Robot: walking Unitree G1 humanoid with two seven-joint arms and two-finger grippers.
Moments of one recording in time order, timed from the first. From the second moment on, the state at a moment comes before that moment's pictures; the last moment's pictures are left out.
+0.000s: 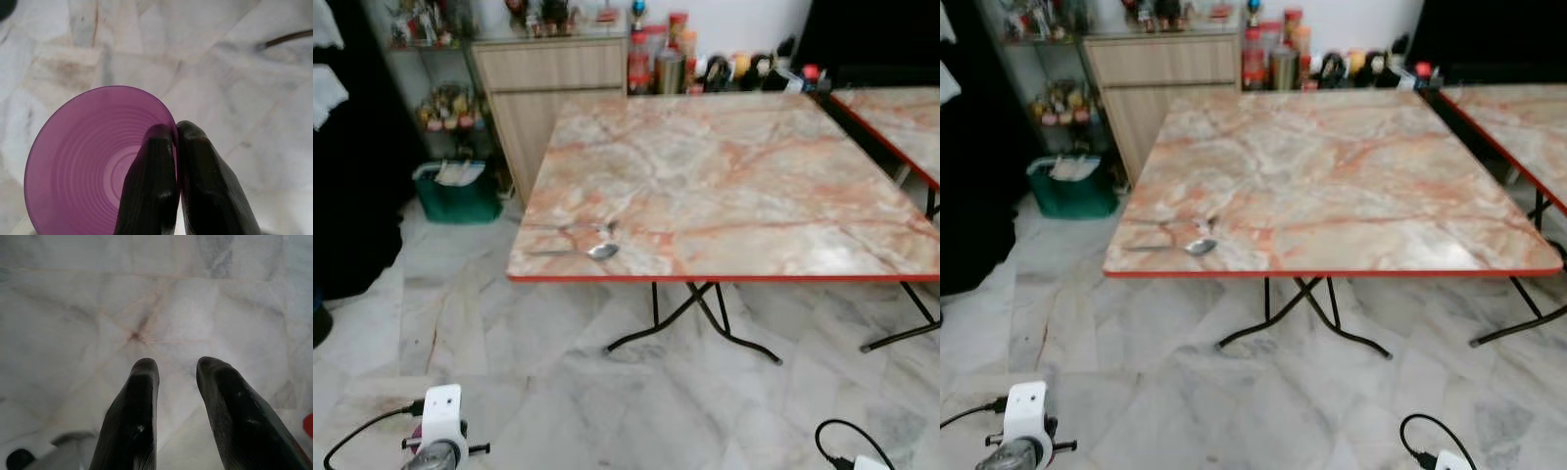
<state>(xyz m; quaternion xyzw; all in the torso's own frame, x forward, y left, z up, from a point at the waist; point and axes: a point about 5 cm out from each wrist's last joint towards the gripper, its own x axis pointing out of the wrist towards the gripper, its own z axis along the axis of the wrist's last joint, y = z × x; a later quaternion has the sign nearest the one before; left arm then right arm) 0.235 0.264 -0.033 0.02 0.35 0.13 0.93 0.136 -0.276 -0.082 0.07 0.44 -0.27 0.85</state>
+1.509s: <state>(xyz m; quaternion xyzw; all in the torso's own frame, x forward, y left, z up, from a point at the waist) 0.238 0.254 -0.033 0.01 0.33 0.12 0.94 0.142 -0.280 -0.078 0.08 0.43 -0.28 0.85</state>
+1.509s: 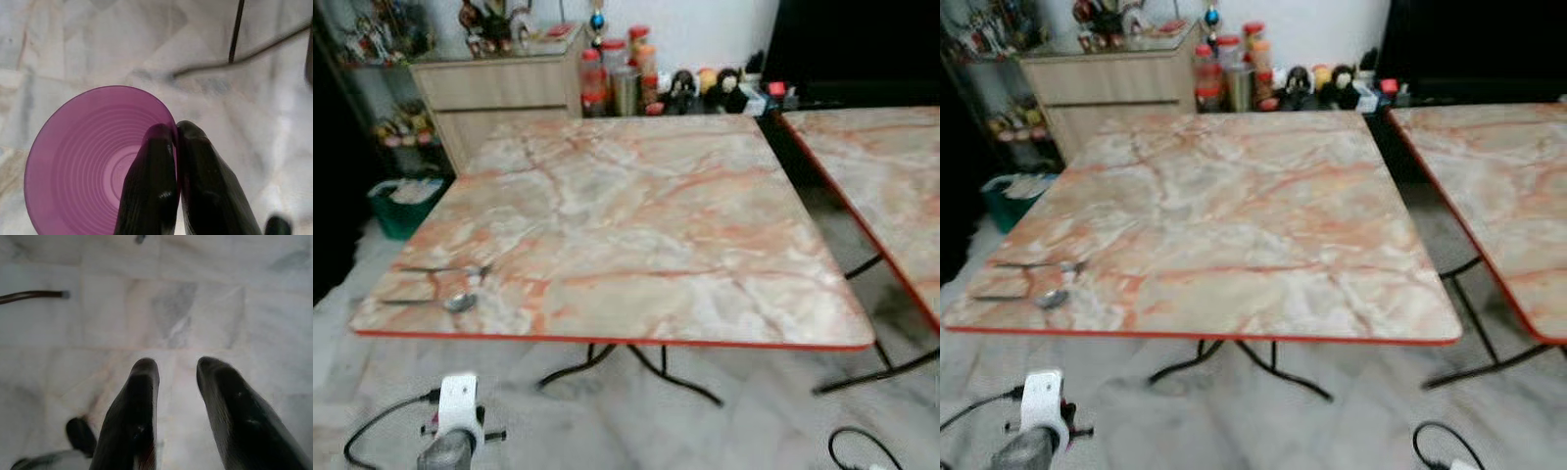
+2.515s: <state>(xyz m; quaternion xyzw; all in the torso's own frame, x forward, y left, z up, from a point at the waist) 0.230 0.253 -0.040 0.01 0.35 0.11 0.93 0.139 -0.280 -0.079 0.07 0.43 -0.28 0.85</state>
